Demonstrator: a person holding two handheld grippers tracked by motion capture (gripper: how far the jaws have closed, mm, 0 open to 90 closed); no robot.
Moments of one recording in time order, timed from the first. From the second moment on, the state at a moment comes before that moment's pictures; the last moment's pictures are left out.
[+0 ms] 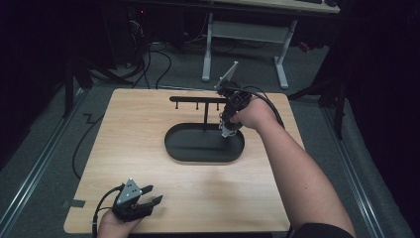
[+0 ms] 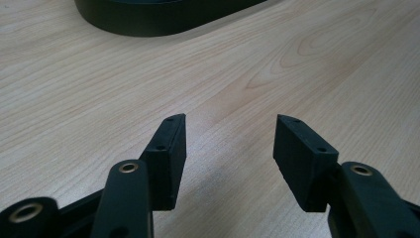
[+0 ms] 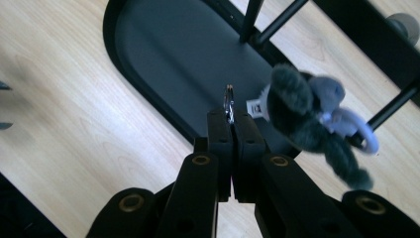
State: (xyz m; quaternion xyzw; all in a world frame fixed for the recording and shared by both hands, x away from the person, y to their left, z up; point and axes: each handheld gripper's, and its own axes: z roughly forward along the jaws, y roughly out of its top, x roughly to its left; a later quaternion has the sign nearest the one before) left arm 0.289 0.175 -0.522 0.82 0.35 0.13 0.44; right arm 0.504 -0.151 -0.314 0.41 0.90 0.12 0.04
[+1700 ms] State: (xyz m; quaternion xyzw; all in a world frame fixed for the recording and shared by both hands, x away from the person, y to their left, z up) left arm 0.289 0.171 -0.526 0.82 0.34 0.12 0.44; right arm 0.534 -0.149 -0.335 0.47 0.86 0.17 0.04
